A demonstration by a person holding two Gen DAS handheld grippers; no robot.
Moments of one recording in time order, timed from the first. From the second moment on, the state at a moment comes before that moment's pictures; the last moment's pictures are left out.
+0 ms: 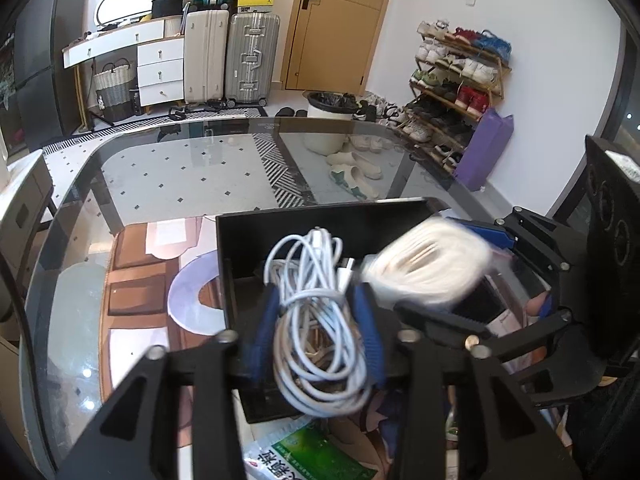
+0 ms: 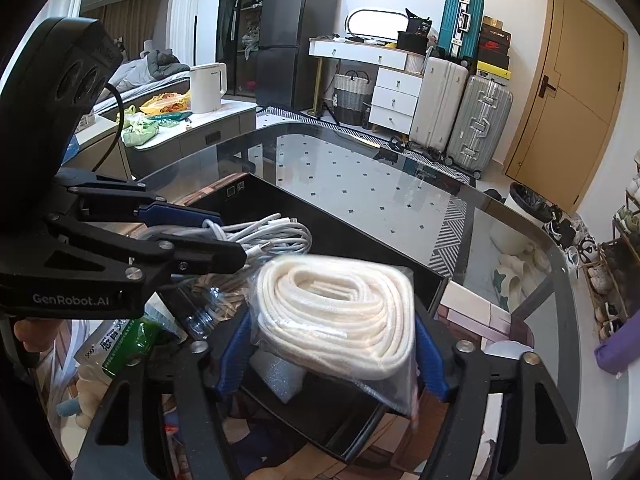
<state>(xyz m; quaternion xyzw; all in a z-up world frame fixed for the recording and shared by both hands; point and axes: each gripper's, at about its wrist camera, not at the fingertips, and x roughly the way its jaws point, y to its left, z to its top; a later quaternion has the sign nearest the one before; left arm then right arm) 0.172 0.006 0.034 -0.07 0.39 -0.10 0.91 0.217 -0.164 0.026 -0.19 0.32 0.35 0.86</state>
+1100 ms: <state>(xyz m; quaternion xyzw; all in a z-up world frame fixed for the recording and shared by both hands) 0.069 0.023 0.027 -0.06 0.36 -0.03 0.93 0.126 -0.239 0.007 -0.15 0.36 0.29 0.87</state>
